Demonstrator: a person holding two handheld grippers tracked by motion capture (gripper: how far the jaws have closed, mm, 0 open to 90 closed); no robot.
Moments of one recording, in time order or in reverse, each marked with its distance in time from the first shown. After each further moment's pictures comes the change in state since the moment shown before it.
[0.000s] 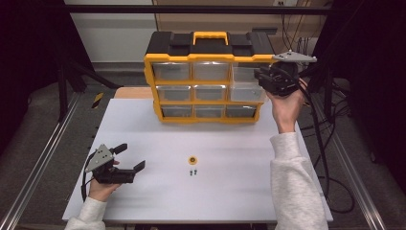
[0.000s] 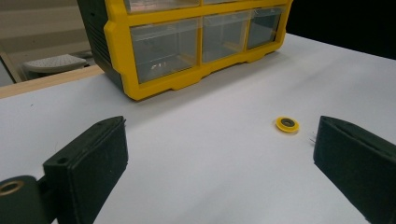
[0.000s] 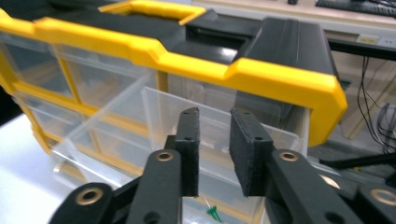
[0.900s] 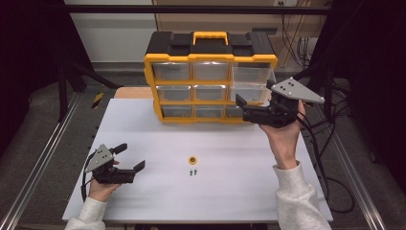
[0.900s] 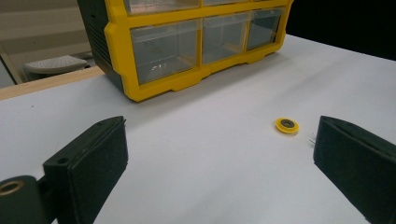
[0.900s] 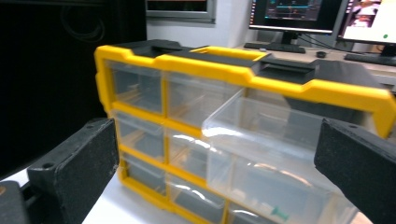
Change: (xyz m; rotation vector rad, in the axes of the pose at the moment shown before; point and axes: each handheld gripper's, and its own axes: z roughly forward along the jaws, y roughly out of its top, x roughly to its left) left arm 0.000 0.001 -0.001 -0.004 0.002 0.001; right arm 0.056 -0.037 -0.060 -0.216 0.127 -0.026
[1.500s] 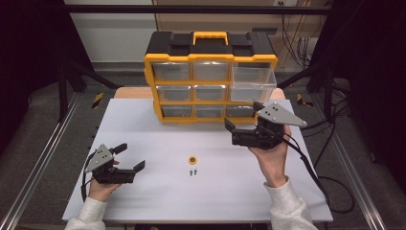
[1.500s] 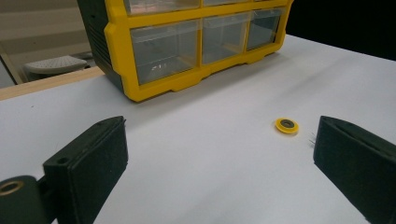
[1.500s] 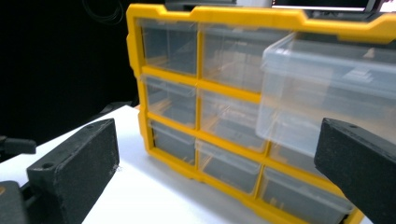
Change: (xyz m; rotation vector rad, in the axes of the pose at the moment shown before) left arm -0.001 0.000 0.000 0.000 0.000 0.001; right arm 0.028 -0.046 -0.002 0.051 0.065 0.013
